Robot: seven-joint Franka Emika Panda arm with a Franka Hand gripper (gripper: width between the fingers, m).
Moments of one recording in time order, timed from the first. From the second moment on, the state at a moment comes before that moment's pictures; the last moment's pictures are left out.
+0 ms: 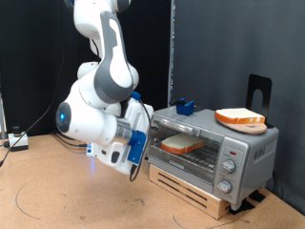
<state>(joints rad) -0.70 0.23 0.37 -2.26 0.77 1.66 -0.30</state>
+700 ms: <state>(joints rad) -0.66 0.38 0.38 -2.12 0.81 1.75 -0.24</state>
